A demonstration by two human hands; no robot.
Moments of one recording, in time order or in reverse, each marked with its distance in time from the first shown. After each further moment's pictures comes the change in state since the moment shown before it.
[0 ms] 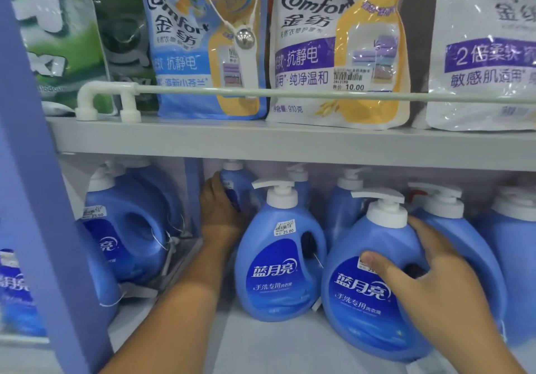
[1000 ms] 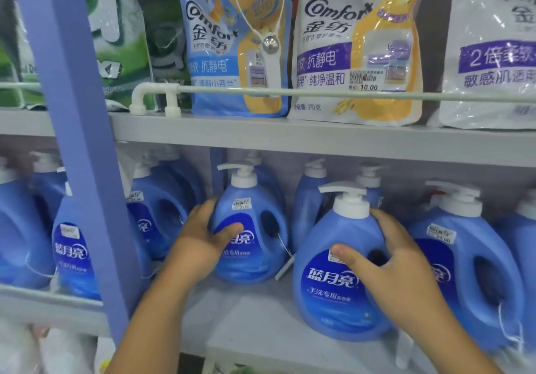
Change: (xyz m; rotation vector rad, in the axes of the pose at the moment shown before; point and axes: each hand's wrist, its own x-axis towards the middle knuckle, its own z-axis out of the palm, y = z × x) left_hand -0.082 -0.014 -0.109 -0.149 -0.168 -0.015; right_hand -0.004 -0.022 0.036 0.249 -0.161 -0.086
